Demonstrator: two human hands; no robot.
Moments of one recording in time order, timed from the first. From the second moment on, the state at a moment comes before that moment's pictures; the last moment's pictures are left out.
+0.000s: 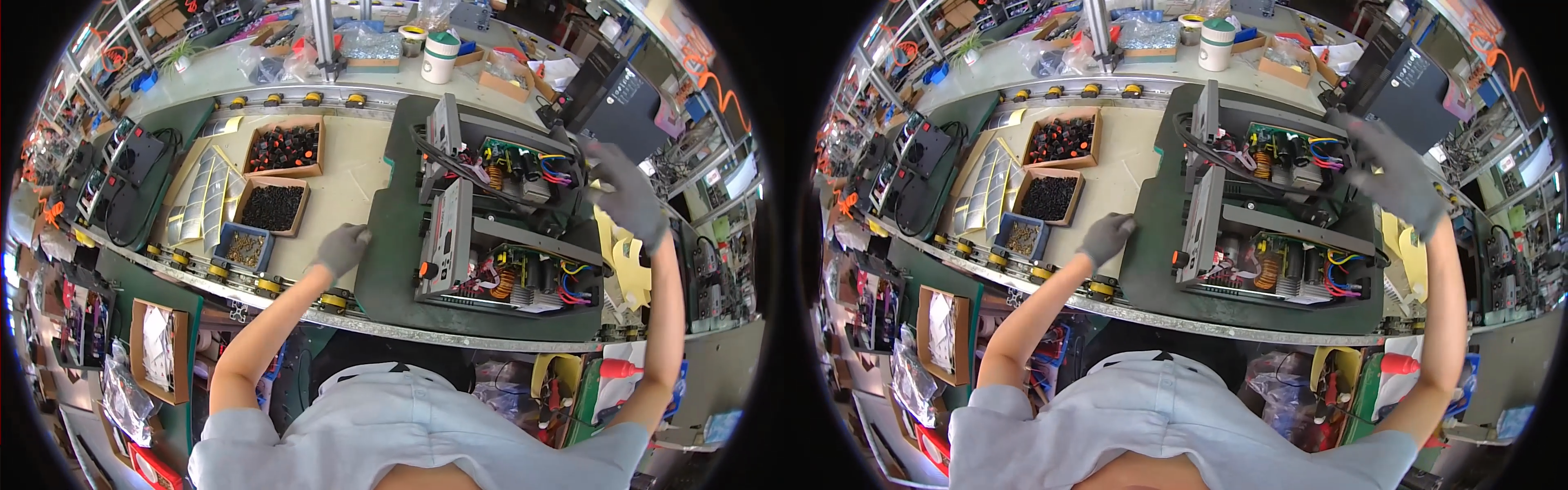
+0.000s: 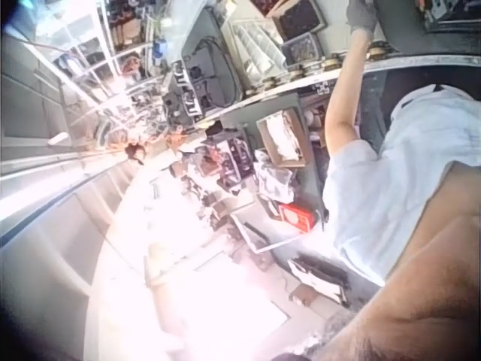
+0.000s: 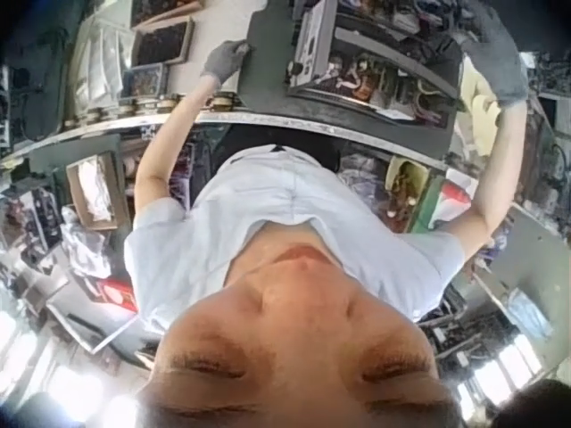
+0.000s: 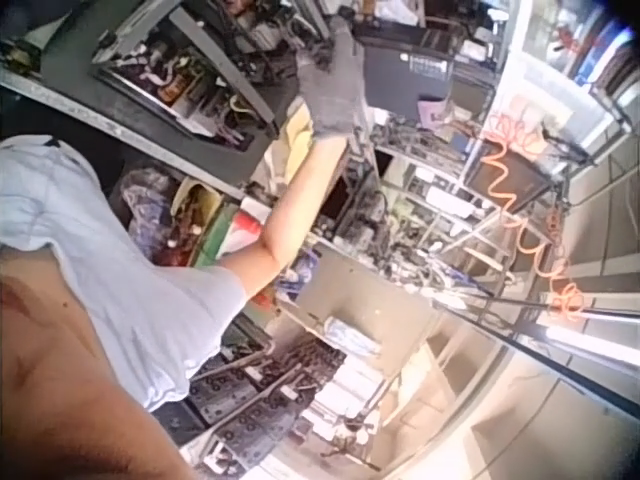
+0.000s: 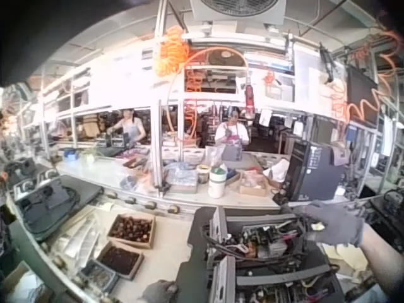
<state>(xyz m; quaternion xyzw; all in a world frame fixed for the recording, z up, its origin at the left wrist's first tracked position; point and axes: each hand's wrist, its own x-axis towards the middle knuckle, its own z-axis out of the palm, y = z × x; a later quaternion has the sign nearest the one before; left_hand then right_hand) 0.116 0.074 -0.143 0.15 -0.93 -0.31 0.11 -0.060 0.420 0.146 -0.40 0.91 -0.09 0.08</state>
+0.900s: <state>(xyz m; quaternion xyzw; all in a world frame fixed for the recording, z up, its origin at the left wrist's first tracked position) 0.137 -0.297 -0.115 0.40 -0.86 0.22 0.21 -0.099 0.711 -0.160 0.04 0.96 0.28 -0.06</state>
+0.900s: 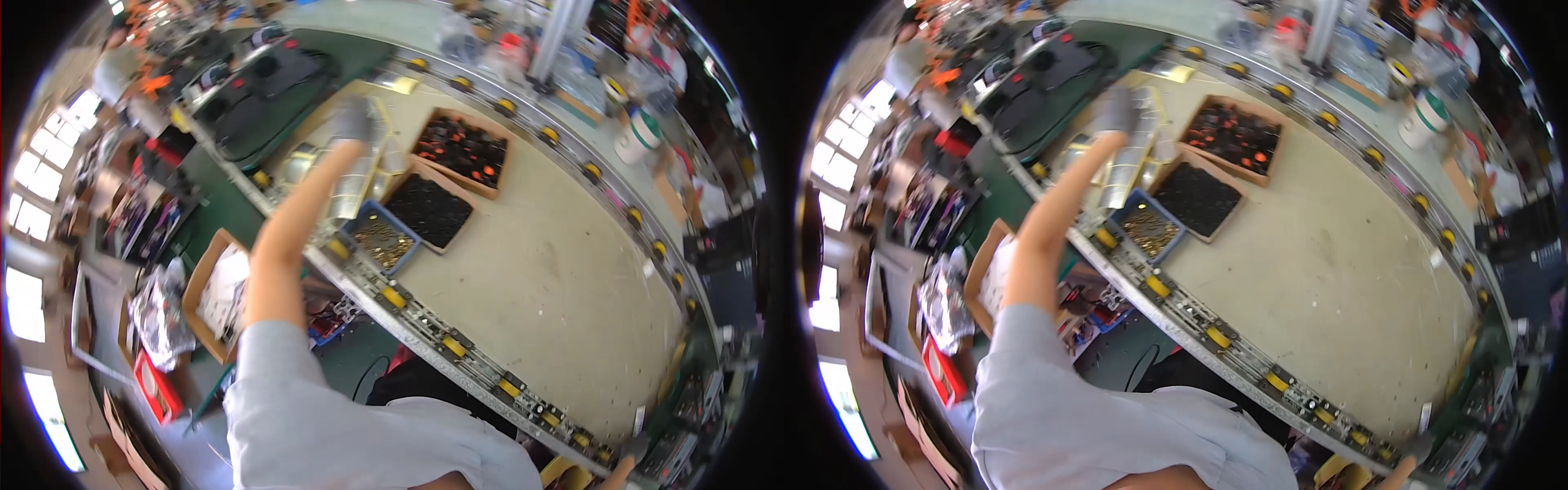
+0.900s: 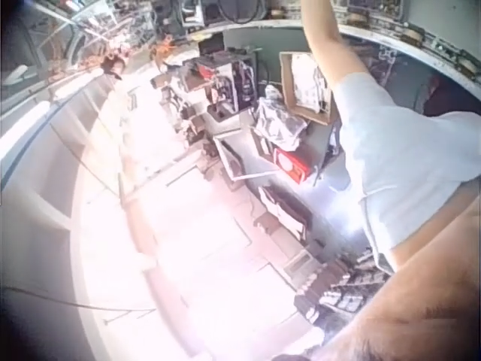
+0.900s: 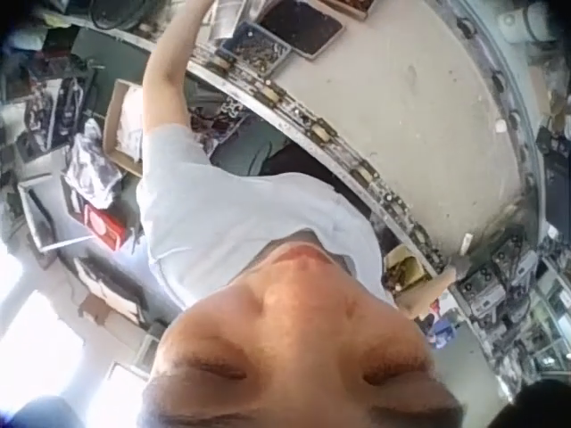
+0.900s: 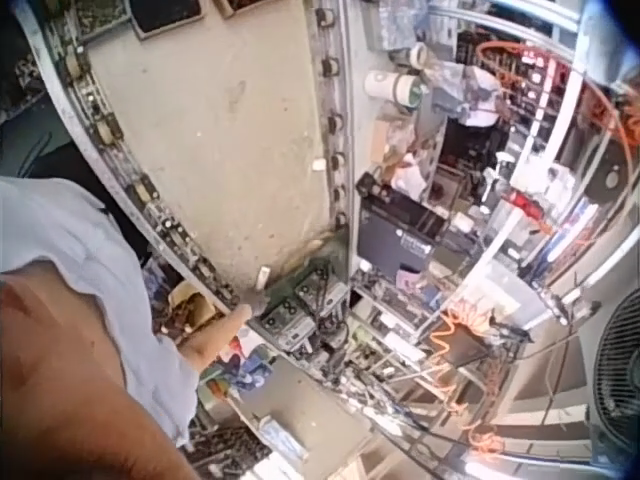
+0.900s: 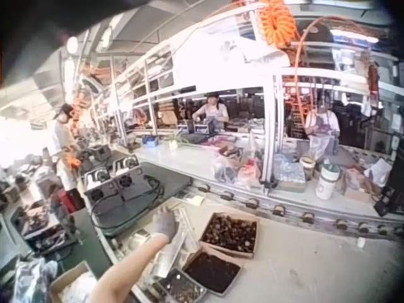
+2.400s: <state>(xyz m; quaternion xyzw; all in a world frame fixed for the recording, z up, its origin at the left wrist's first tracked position) 0.233 -0.088 -0.080 0.33 -0.94 0.08 -0.04 -0.144 0.691 -0.165 0.21 0.97 0.12 0.06</state>
